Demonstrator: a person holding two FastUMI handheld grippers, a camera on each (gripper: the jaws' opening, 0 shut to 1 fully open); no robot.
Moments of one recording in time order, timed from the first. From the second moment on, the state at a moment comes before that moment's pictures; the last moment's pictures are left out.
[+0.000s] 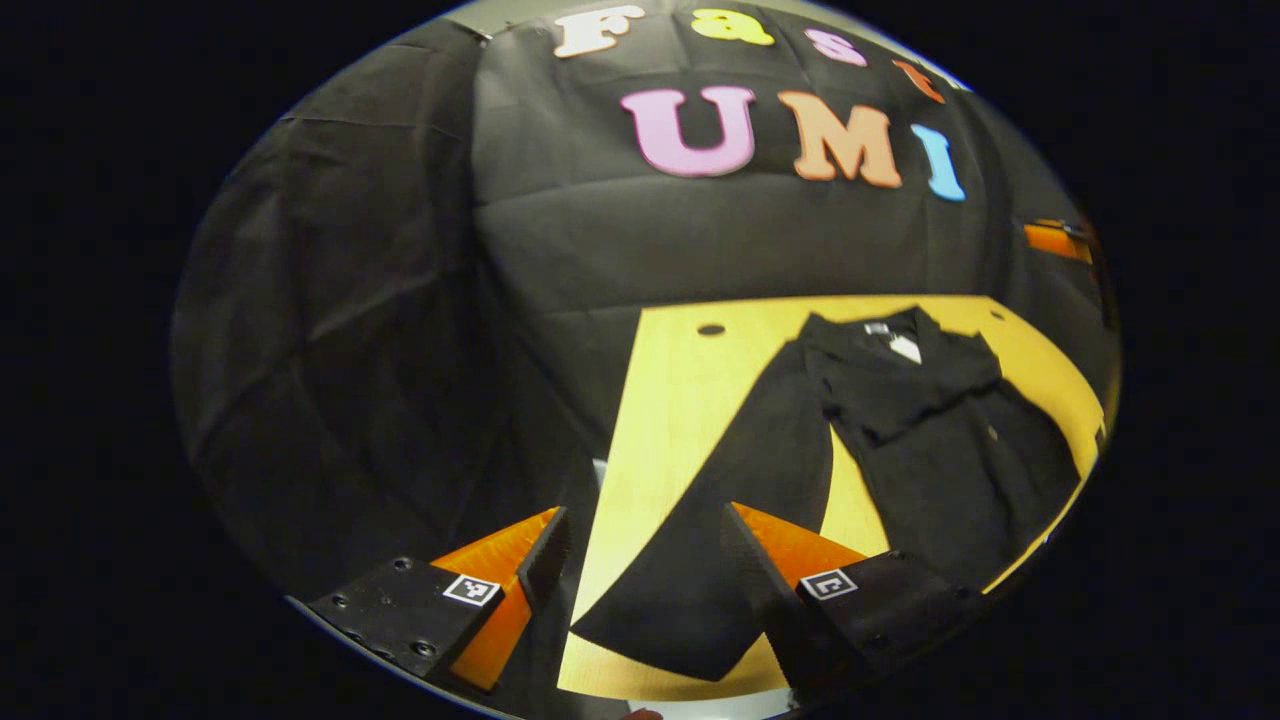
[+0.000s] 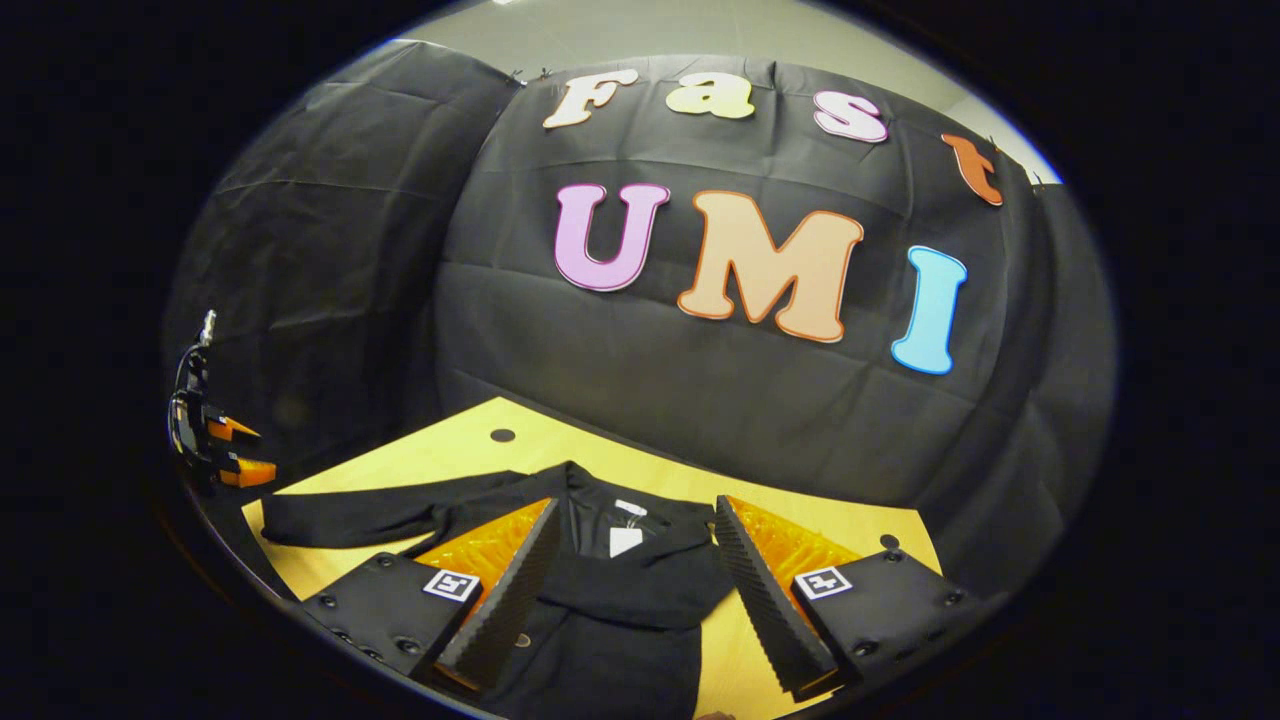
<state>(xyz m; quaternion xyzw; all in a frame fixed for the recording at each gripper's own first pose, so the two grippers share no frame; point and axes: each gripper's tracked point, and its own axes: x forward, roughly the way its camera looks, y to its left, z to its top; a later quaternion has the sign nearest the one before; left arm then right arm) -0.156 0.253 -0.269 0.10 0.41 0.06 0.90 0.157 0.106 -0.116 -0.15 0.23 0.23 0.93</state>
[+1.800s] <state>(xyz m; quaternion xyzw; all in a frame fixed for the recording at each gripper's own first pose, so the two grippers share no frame) -0.109 0.193 -0.292 0.11 0.51 -0.03 0.85 0.103 0.049 -0.136 -0.11 0.28 0.20 0.93</state>
